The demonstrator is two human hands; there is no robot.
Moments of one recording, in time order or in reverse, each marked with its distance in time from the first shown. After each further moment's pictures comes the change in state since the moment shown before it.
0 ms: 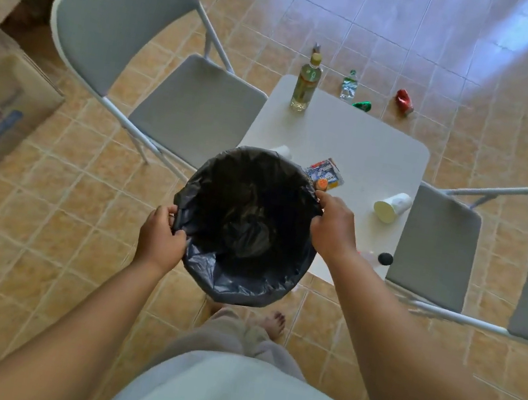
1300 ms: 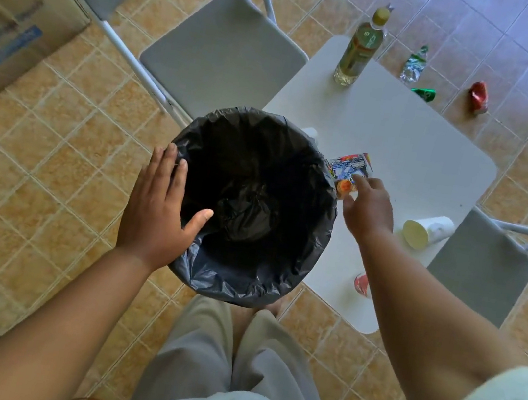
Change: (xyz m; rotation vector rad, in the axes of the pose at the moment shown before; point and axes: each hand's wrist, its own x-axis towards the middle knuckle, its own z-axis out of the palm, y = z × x) left_hand 0.023 0.001 0.066 0.606 0.171 0.408; right_hand 0.164 0.109 0.044 -0.304 -0.114 -0.129
